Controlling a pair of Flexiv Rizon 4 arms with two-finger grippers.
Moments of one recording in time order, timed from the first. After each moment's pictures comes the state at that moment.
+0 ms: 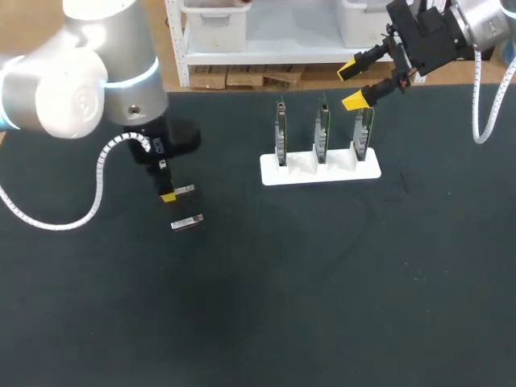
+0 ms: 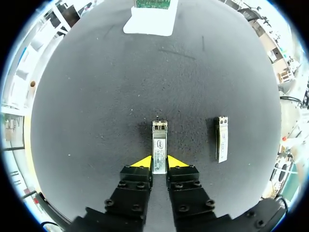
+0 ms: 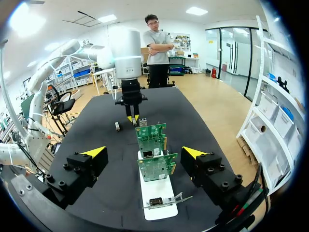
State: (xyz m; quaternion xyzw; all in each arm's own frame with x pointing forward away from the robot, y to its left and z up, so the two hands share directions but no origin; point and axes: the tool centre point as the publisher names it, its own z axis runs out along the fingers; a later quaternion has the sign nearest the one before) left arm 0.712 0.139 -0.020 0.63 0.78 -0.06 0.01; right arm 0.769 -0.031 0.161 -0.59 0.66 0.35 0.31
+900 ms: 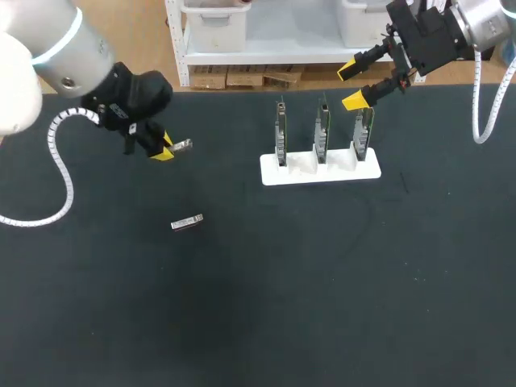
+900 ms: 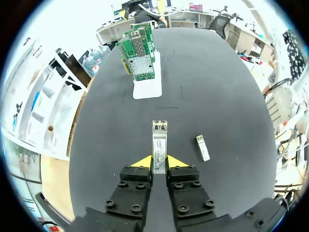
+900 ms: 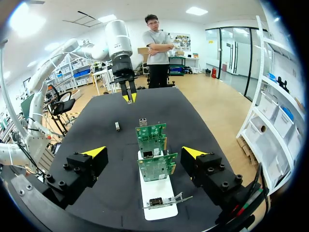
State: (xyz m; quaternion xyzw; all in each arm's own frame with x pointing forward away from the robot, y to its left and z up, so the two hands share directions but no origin) left arm 0.722 0.129 0.078 0.69 0.70 -0.10 0.18; right arm 0.769 -0.031 0.161 -0.59 0.66 0.35 0.31
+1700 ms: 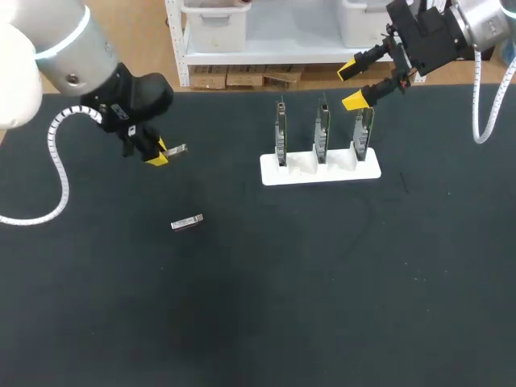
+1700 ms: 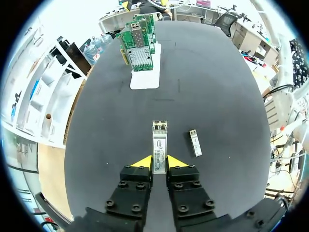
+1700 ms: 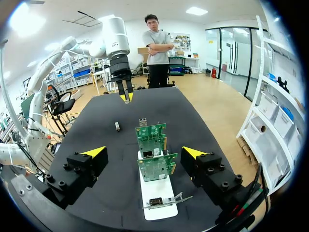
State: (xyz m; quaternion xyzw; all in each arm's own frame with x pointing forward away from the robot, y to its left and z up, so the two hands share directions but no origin) left arm 0.709 0.136 0.078 0.67 0.72 -0.09 0.15; right arm 0.769 -0.031 0.161 -0.59 0.66 0.35 0.31
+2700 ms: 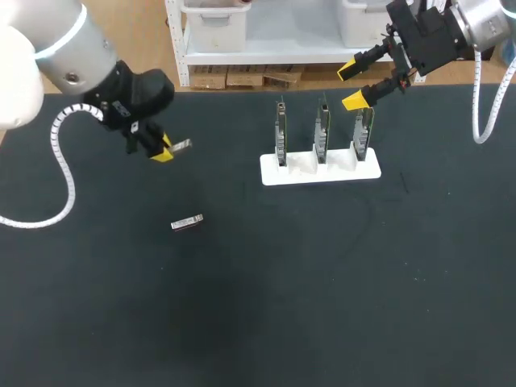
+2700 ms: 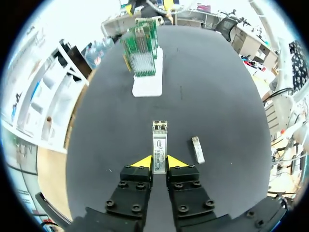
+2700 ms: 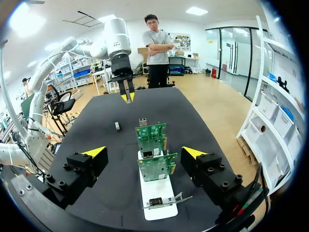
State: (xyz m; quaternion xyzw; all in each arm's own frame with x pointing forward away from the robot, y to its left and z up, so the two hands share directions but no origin) left arm 0.722 0.120 0.085 0.67 0.71 -0.11 0.18; right arm 0.769 -0.031 0.161 -0.59 0.66 0.35 0.31
